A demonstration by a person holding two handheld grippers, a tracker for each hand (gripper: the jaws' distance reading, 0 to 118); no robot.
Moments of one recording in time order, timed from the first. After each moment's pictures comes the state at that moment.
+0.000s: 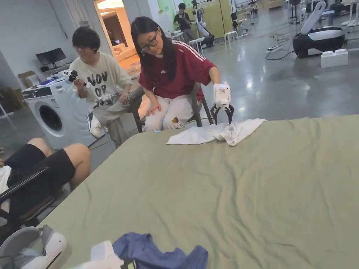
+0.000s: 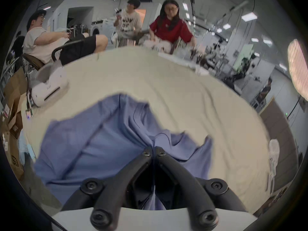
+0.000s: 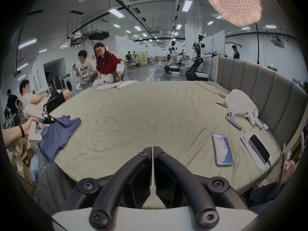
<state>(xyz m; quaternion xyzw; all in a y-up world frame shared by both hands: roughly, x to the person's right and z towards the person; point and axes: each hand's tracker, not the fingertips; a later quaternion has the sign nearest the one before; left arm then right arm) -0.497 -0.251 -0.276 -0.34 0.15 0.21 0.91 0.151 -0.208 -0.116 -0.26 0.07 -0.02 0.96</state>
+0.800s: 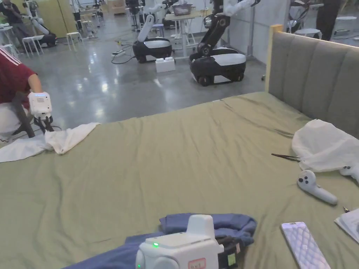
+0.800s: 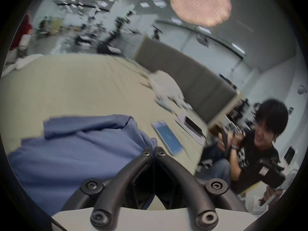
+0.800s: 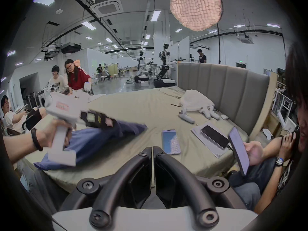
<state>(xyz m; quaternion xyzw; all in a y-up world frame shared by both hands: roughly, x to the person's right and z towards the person) 0.065 -0.275 -0.313 -0.39 -0.45 0.09 0.80 0.254 -0.197 -0.016 -0.22 -0.09 -0.03 0.97</state>
